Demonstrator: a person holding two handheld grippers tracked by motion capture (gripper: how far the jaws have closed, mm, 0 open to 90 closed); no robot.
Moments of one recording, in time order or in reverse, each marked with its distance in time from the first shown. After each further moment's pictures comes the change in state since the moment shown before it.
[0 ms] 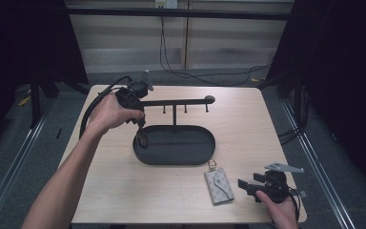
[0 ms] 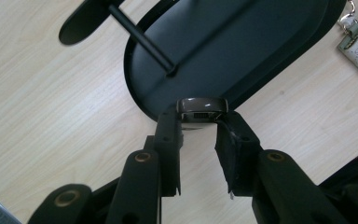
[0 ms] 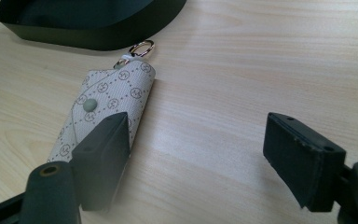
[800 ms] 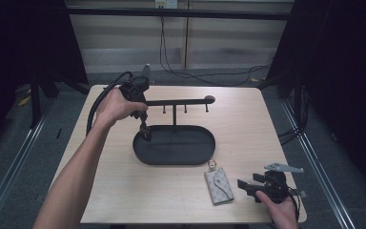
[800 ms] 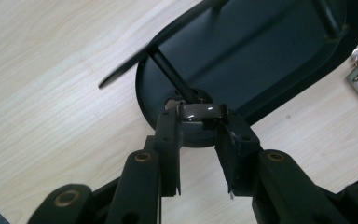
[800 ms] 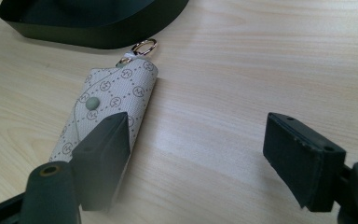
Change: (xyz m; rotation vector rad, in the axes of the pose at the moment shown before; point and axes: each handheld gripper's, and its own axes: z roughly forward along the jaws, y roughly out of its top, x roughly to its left) left arm 0.018 0.022 0.008 0.019 0.006 -0.103; right arm 0.000 0.000 0.000 0.004 0.010 -0.006
